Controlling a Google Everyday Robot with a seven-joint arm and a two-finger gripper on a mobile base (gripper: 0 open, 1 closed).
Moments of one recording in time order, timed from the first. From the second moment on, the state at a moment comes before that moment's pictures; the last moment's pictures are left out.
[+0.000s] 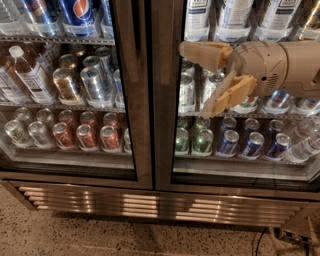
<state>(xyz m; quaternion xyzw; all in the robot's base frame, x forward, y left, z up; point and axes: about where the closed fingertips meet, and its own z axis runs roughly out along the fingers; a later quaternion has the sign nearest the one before) 0.458 -0.060 1.022 -0.53 0.47 0.51 0.49</state>
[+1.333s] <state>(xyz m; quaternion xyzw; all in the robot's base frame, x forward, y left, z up) 0.458 -0.060 1.022 -0.53 0.47 0.51 0.49</state>
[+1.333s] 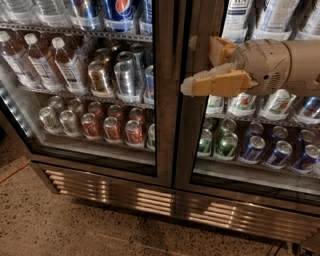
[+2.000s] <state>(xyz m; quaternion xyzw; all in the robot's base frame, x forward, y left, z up) 0.458 -0.060 1.022 -0.53 0.47 0.51 0.49</state>
